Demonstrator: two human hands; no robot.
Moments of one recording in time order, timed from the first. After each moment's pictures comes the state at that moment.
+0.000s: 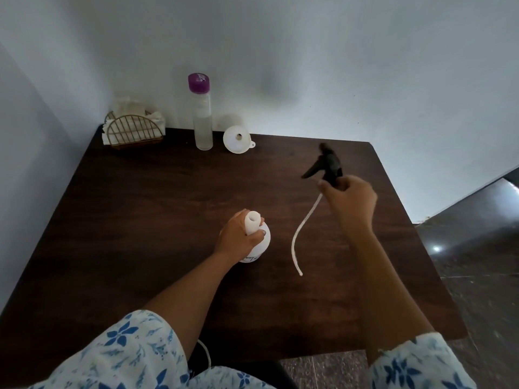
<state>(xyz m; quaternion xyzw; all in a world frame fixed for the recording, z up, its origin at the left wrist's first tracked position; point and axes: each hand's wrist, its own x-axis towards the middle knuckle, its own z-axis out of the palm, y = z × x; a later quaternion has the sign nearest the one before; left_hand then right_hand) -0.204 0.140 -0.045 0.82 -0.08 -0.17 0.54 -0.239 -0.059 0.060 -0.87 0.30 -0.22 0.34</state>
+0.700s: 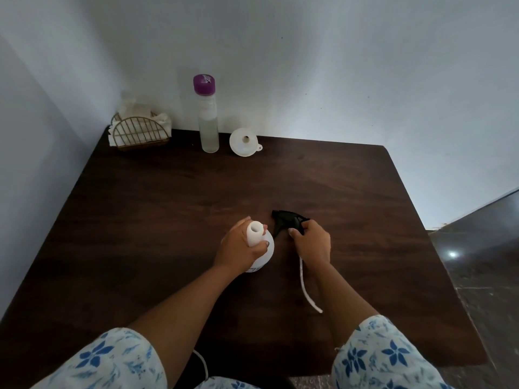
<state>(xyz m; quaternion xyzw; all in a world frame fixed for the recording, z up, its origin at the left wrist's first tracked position) -0.202 0.140 -0.053 0.84 -0.08 -0.16 0.52 -0.220 -0.040 -0.069 -0.87 0.36 0.02 0.33</state>
